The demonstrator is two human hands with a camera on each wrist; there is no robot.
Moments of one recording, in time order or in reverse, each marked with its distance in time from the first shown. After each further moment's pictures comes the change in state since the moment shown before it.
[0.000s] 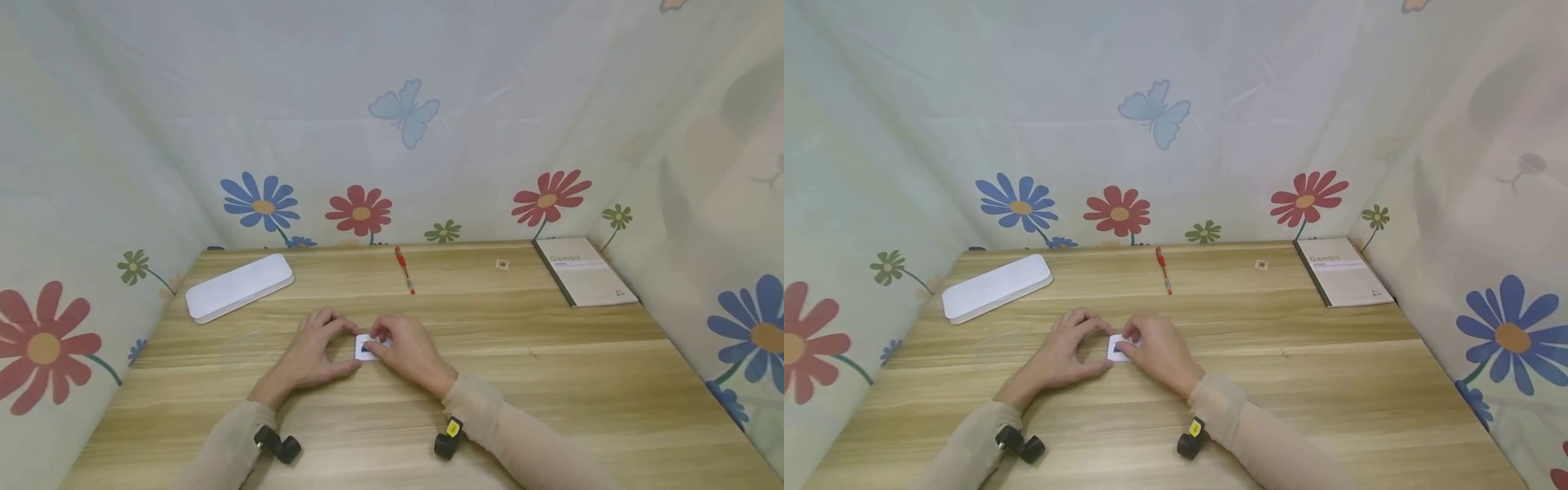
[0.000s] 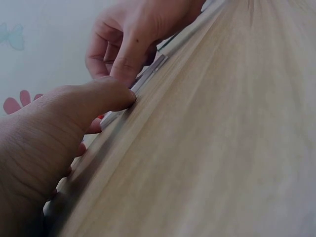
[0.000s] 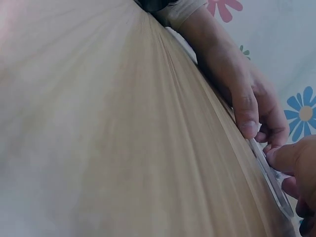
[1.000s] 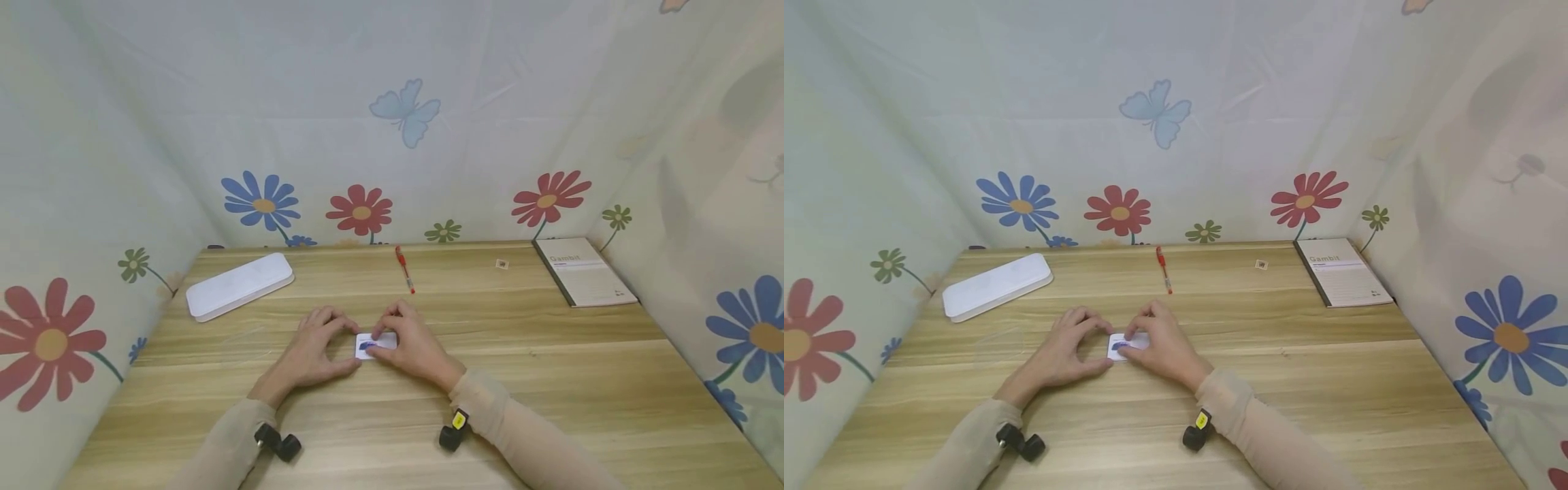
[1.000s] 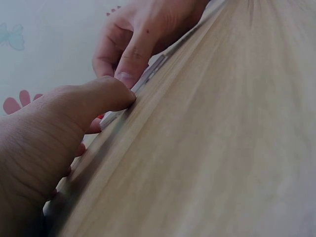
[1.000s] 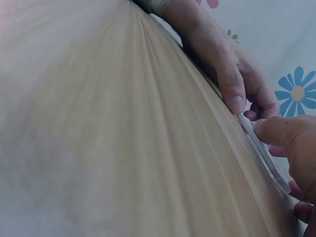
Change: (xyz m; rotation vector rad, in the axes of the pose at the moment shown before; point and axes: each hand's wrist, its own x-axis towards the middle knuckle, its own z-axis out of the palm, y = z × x) left_hand 0.000 0.000 0.000 0.006 -0.020 -0.019; right_hand -0.003 0.017 -0.009 0.131 -0.079 -0.061
